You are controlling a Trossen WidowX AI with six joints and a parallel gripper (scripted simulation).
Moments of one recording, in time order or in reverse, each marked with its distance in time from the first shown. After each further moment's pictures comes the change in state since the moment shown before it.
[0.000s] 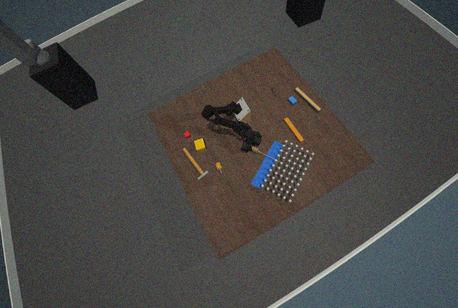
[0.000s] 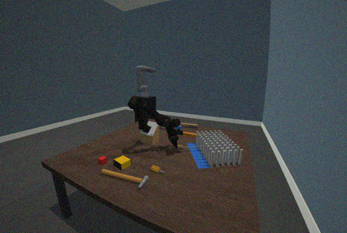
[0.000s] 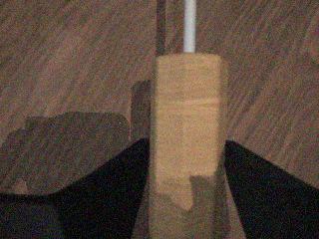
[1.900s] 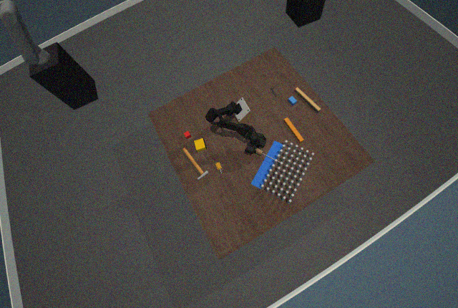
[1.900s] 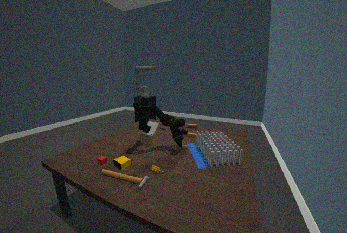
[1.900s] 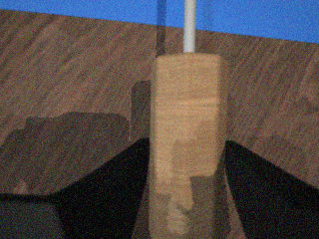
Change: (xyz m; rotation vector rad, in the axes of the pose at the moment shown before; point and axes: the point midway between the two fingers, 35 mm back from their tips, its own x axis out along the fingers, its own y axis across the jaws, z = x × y) arm 0.012 -0.001 0.033 0.003 -0.003 -0.001
